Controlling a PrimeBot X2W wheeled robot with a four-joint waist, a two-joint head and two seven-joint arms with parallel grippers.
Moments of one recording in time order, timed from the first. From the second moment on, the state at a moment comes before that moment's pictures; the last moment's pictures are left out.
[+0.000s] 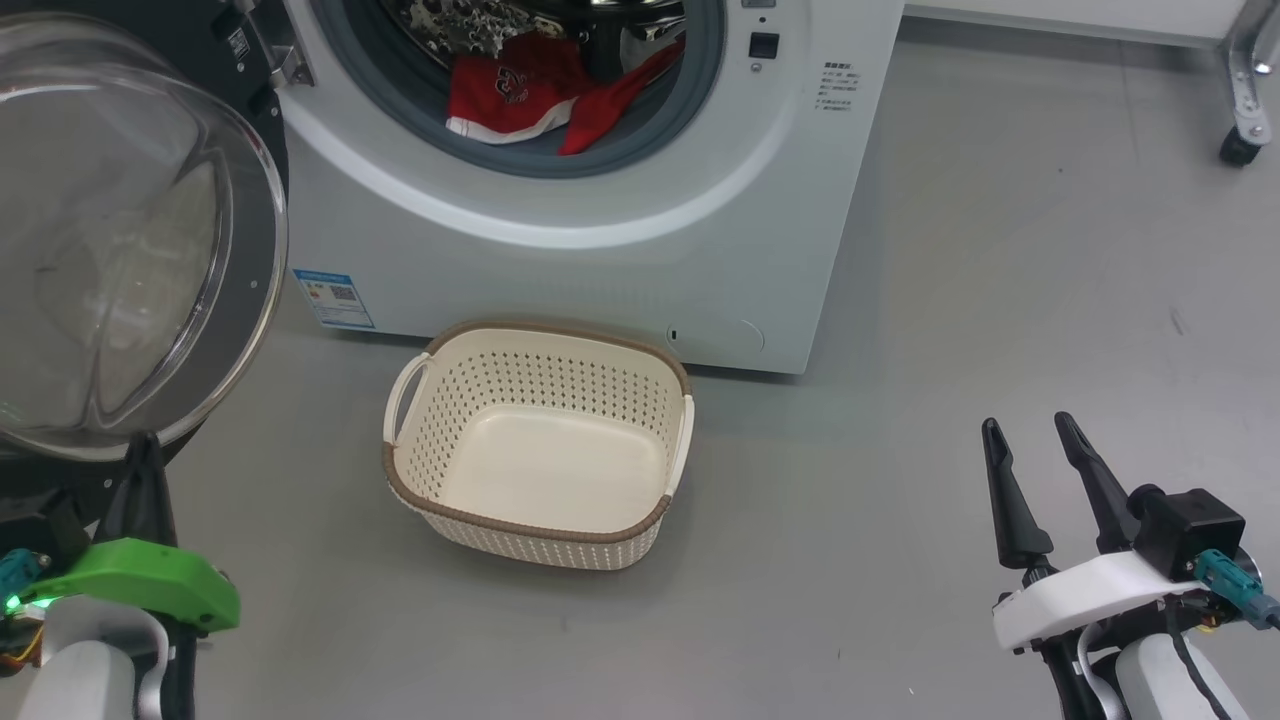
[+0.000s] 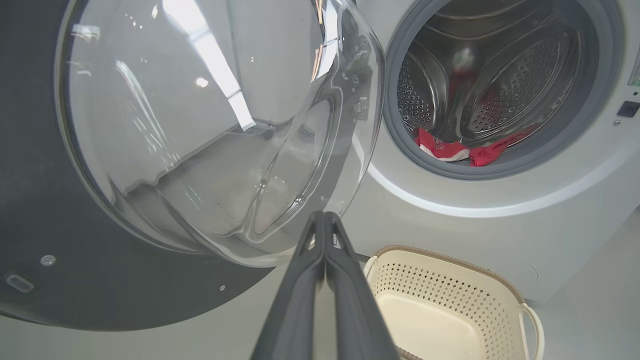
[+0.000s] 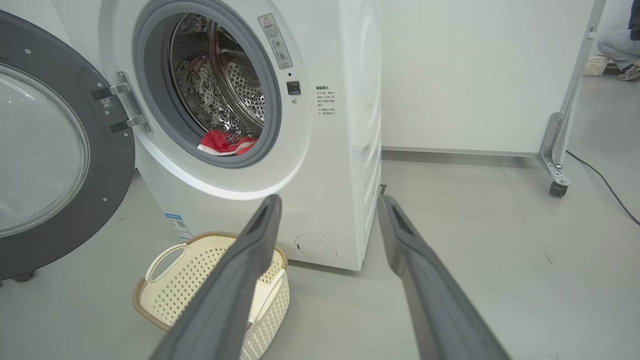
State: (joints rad) left arm -0.28 0.21 -0.01 0.56 -0.46 -0.03 -0.23; right arm -0.05 -0.14 0.13 0.23 0.37 0.12 -0.24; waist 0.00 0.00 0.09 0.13
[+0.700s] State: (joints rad) left arm -0.16 0.12 -0.09 0.38 -0.45 -0.08 -0.25; right arm -0.01 -0.14 0.11 0.17 0.37 0.12 -0.25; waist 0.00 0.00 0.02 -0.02
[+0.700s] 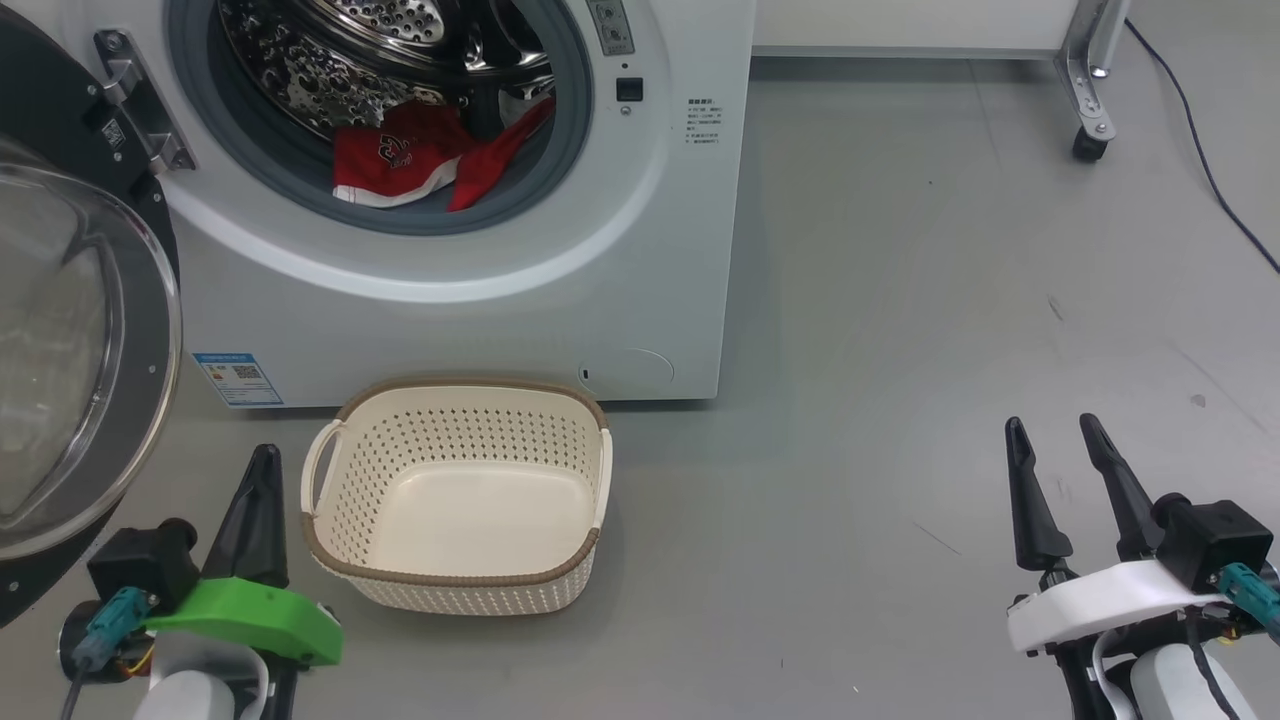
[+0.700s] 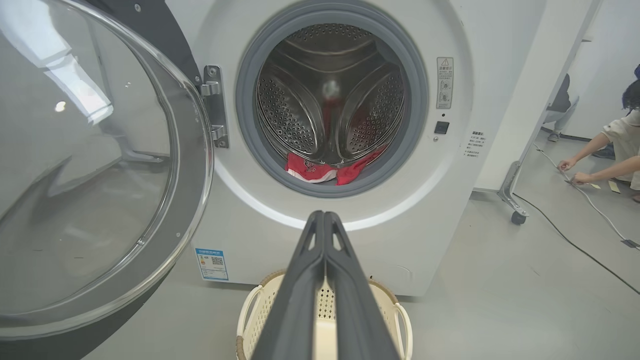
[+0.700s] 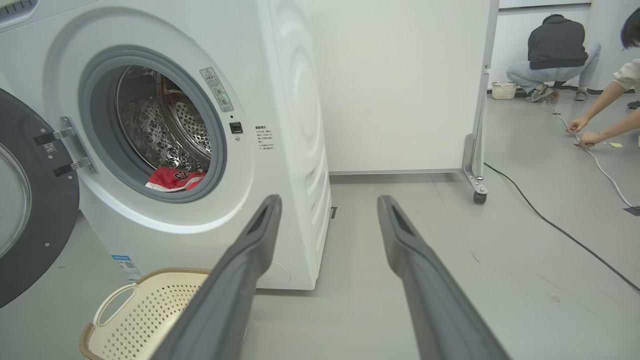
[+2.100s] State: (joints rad) left arm -0.10 0.09 -0.13 0.27 -0.44 -0.10 -0.25; right arm 0.01 -0.13 0.07 0.12 0.37 0.11 -0.25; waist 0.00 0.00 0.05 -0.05
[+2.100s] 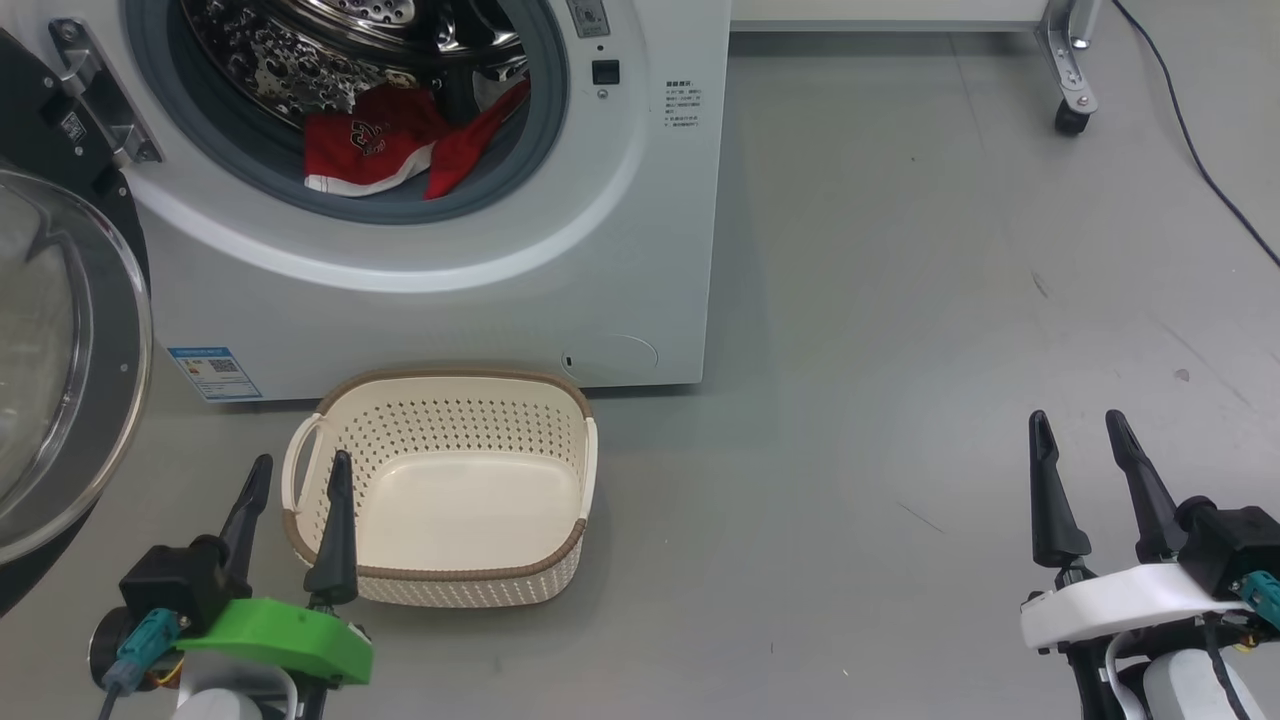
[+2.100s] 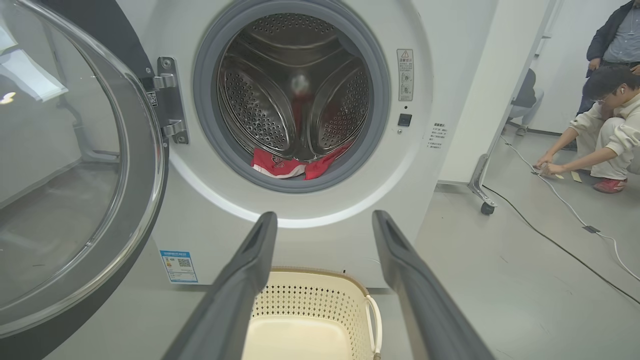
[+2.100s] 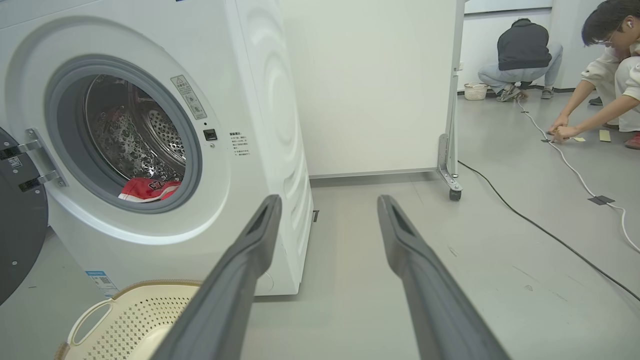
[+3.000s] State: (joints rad) left arm -0.08 0.09 -0.13 0.24 -0.42 -0.11 -0.25; right arm 0.03 -0.12 0.07 0.11 0.37 0.11 -0.25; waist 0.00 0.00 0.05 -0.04
